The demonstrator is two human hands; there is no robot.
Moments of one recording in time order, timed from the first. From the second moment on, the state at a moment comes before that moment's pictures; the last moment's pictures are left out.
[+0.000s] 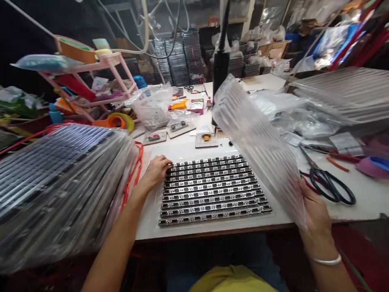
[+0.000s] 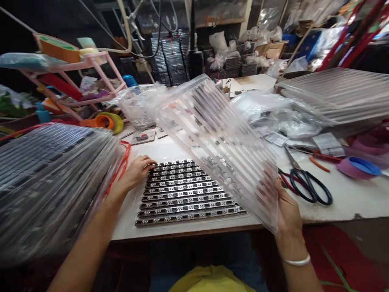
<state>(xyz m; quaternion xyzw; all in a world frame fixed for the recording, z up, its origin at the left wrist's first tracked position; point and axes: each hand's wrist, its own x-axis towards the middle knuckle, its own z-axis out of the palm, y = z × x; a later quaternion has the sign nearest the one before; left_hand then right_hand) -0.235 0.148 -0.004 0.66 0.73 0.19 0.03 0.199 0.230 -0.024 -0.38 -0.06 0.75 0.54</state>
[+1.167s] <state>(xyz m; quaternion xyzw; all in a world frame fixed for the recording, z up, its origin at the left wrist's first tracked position) -0.262 0.136 -0.026 0.45 0.73 0.50 0.12 0.213 0.234 -0.038 -0.44 -0.06 0.73 0.52</state>
